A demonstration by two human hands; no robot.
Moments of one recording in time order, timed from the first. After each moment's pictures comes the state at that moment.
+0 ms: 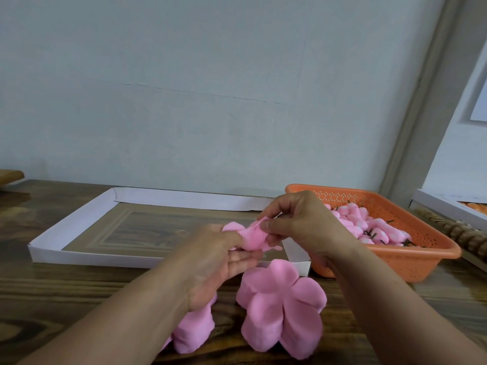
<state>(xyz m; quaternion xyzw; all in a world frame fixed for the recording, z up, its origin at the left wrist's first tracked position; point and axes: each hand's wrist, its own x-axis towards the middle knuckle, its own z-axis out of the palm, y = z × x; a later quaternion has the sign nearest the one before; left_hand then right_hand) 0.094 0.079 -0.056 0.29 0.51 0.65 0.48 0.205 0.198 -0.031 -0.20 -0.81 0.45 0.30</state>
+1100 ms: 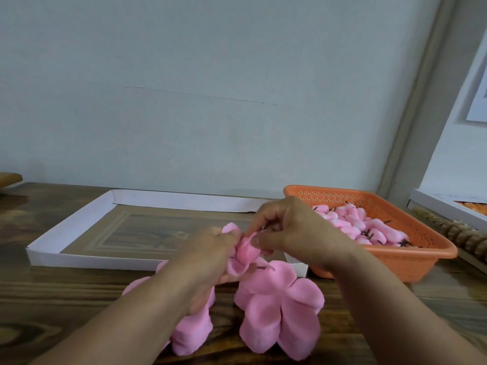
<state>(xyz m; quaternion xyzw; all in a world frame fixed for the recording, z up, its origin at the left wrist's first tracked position) 0.098 0.078 -0.056 0.32 0.60 0.62 0.40 0.209 0.186 -0.023 -0.17 -0.89 0.37 0.21</state>
